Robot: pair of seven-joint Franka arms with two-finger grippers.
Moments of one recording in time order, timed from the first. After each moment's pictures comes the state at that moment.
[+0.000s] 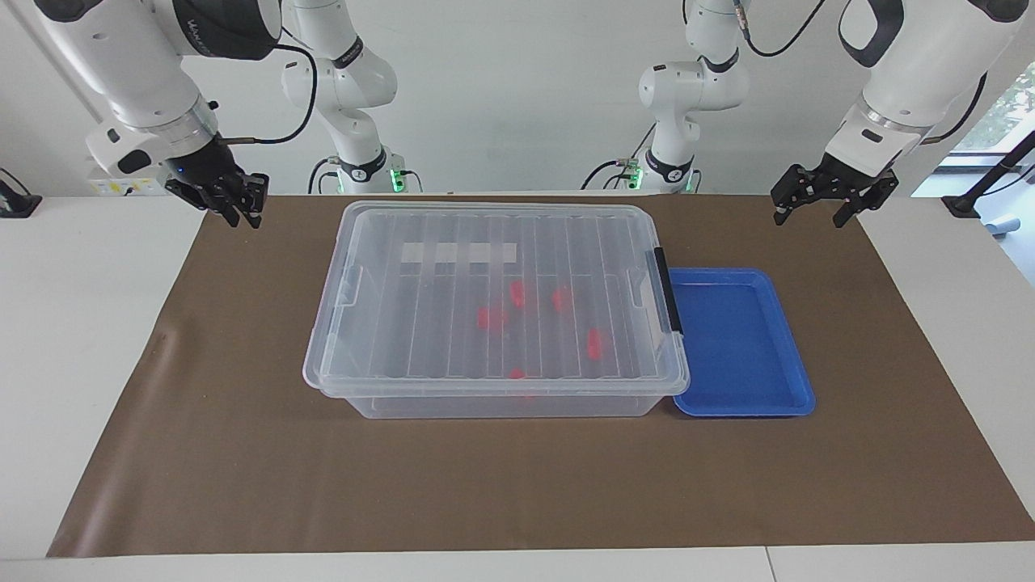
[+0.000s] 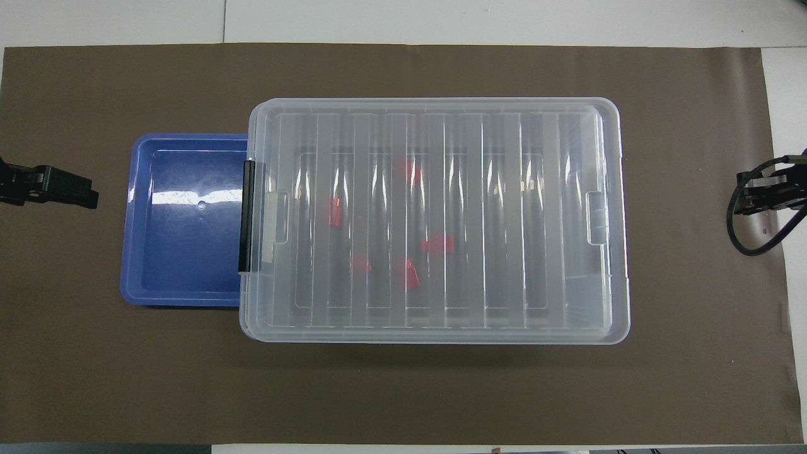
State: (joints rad) left arm -0.06 -0.01 -0.01 -1.59 -0.01 1.54 0.06; right arm 0.04 -0.01 -0.11 -1.60 -0.01 1.49 0.03
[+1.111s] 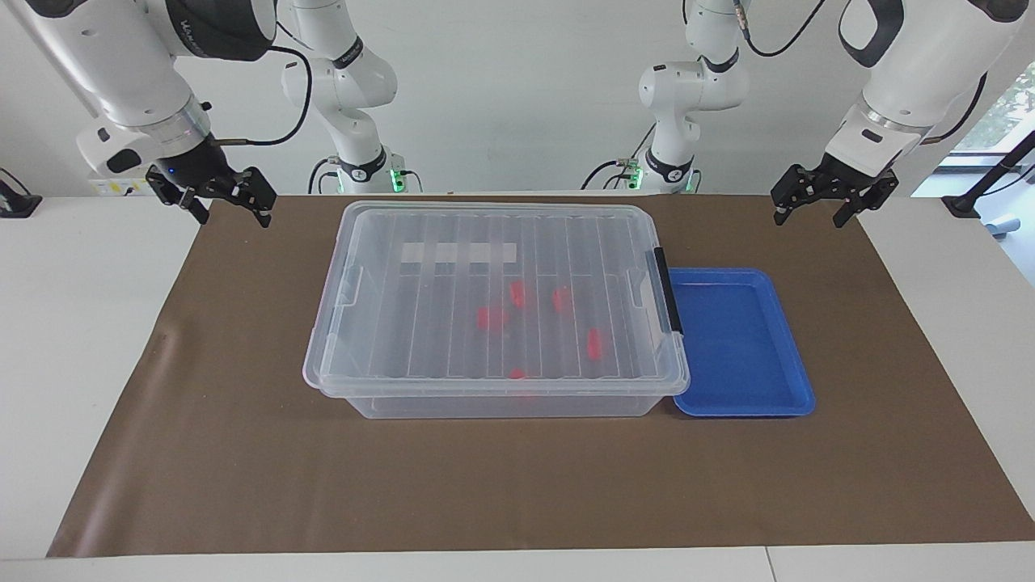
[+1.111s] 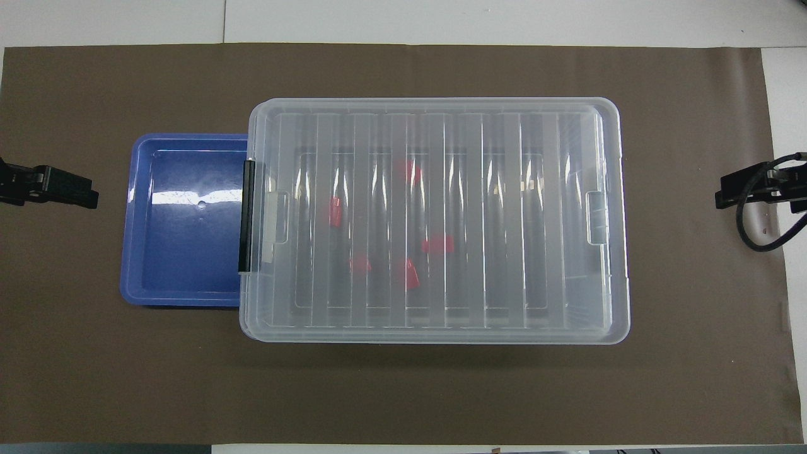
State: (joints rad) left arm -0.06 -0.01 -0.01 -1.59 -0.01 1.54 0.06; right arm 0.05 -0.01 -0.11 -1.60 -0.01 1.51 0.03
